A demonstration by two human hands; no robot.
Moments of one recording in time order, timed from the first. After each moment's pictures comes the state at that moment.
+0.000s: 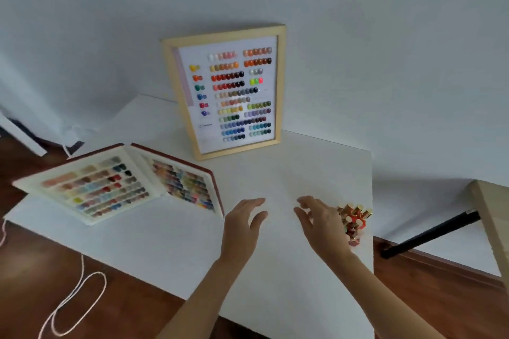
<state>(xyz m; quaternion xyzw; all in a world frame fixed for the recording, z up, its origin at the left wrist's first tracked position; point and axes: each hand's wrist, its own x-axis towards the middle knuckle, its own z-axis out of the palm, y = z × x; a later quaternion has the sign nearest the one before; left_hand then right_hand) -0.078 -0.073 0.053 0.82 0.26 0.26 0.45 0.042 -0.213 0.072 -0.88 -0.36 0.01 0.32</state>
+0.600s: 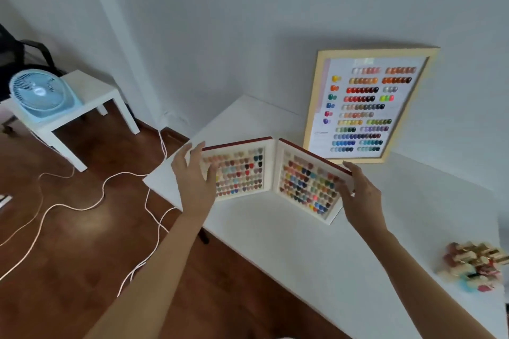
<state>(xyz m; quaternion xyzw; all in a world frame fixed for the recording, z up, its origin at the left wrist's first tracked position) -0.310 0.191 0.109 0.77 0.44 0.42 0.20 -0.069 -0.024 0.113 -0.84 -0.40 -0.02 0.37</state>
